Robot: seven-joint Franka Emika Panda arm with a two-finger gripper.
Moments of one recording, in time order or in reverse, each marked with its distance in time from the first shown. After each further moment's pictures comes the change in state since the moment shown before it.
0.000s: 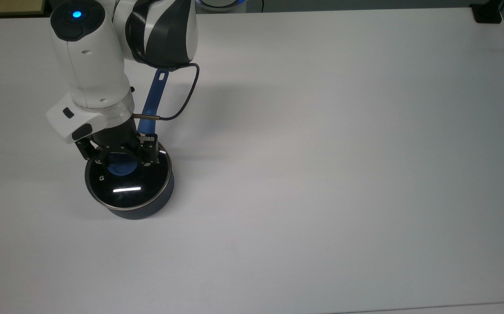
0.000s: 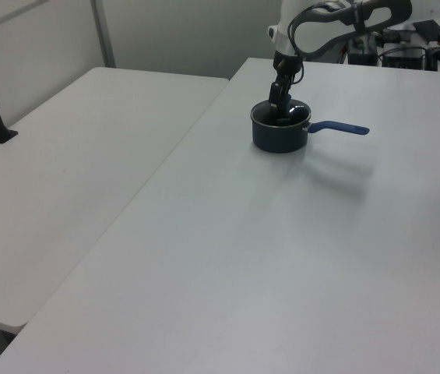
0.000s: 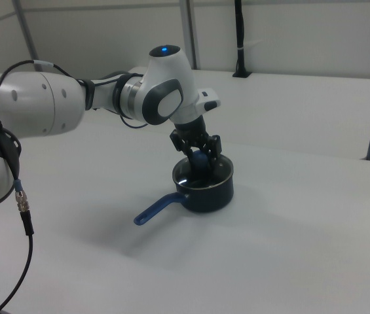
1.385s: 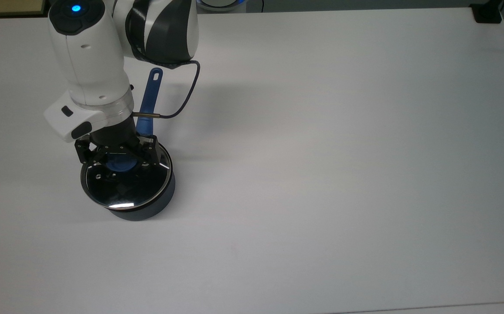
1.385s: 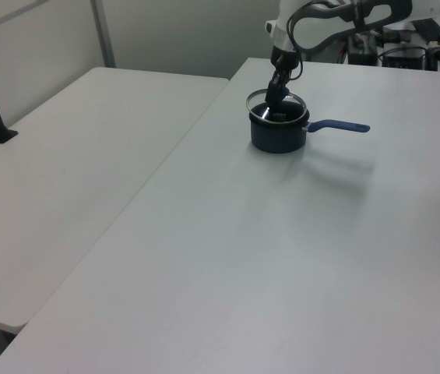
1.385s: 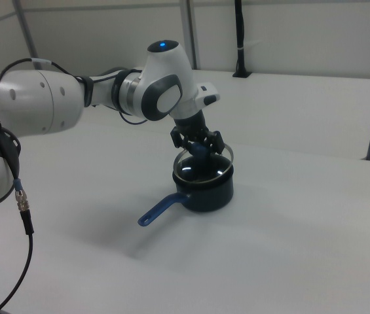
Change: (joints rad) arm 0.003 0.001 0.001 0.025 0.001 0.000 -0.027
